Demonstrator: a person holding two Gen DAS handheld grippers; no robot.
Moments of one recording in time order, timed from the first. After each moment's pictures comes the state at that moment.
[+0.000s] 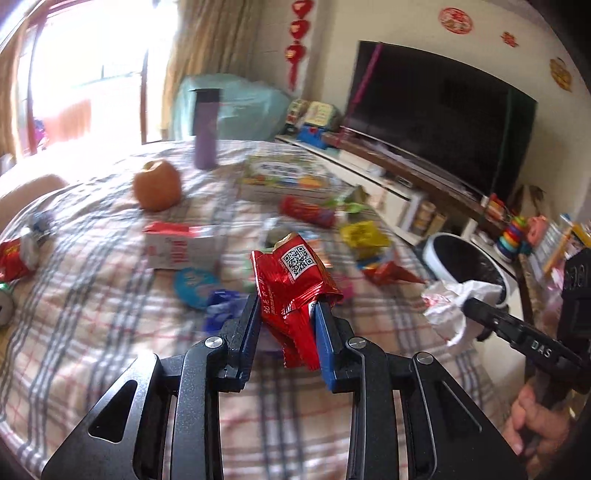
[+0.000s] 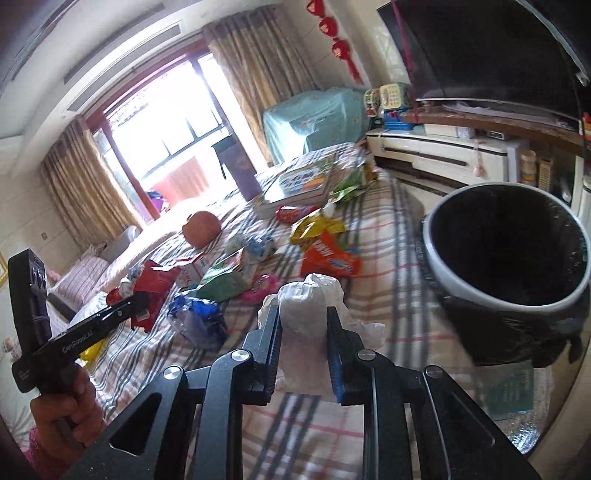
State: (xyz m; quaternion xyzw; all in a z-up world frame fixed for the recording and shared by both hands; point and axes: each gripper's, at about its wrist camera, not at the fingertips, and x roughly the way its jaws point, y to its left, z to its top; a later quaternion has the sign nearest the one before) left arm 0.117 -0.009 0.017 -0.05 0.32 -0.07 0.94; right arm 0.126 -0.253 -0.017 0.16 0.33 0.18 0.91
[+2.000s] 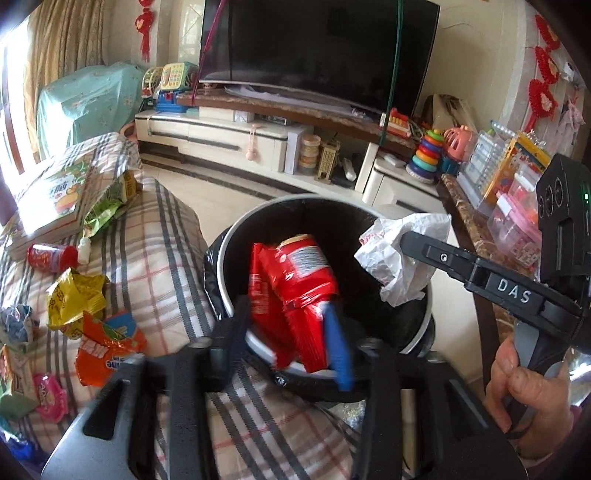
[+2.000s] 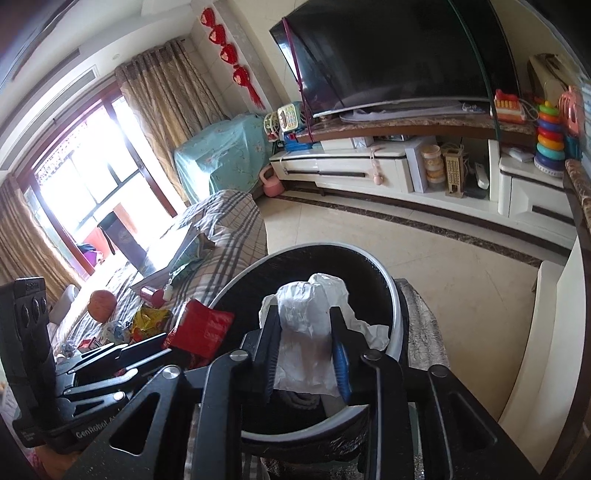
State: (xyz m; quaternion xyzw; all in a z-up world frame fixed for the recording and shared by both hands) left arm 0.225 -0.271 -0.005 0.05 0.39 -0.27 0.88; right arm 0.187 -0.435 -0.024 0.21 0.34 0.04 0.92
